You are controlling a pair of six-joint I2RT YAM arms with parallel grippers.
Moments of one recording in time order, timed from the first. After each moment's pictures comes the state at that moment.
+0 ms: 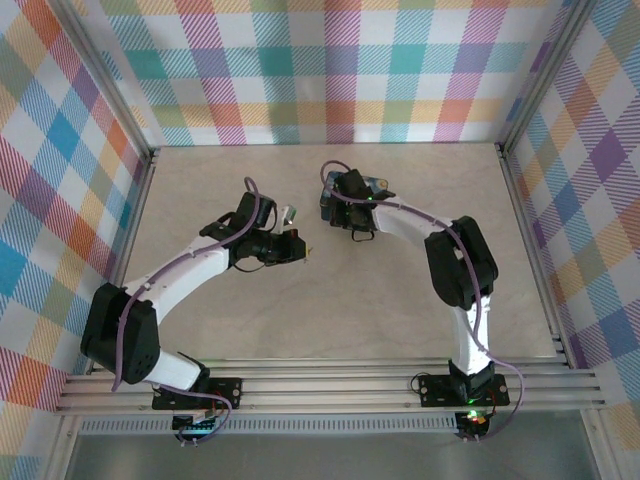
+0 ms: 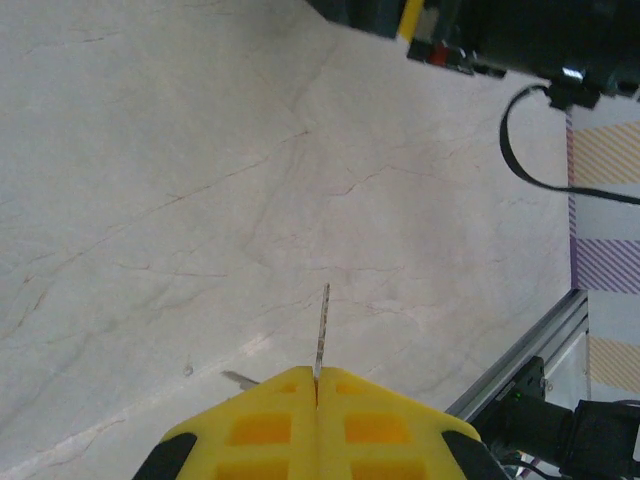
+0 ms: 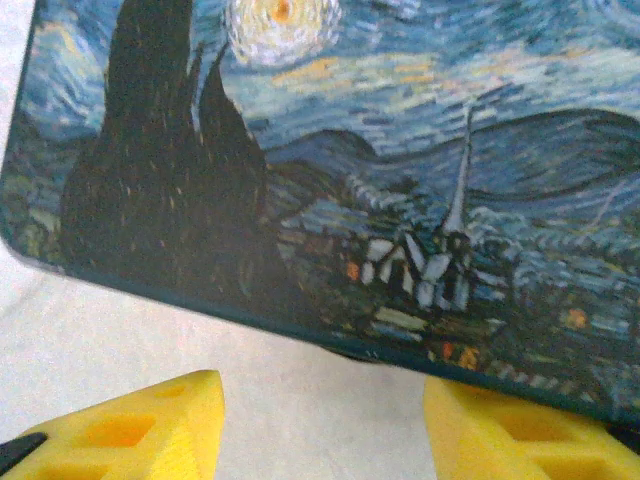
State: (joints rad) left arm -0.48 1.45 1.04 -0.49 0.50 -0.57; right arm 0.58 2.05 1.52 -0.47 0.13 0.60
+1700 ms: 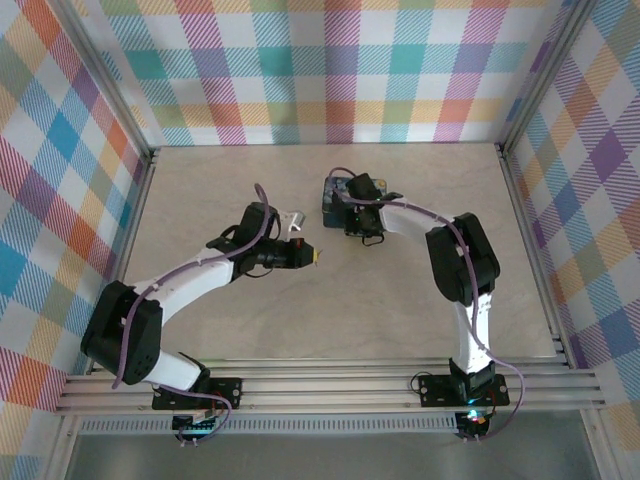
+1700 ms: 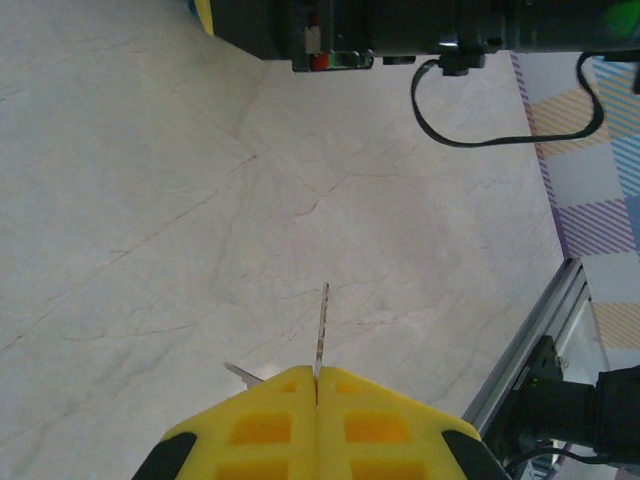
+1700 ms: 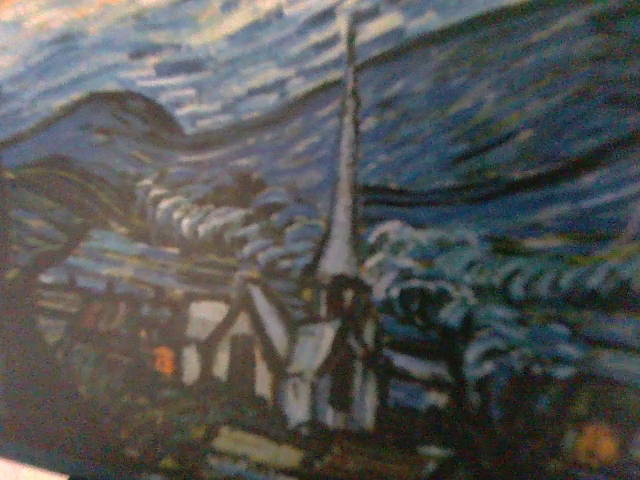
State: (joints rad) left arm -0.53 1.45 0.87 -0.16 0.53 -0.47; right arm 0.52 2.02 1.43 -0.51 0.00 0.51
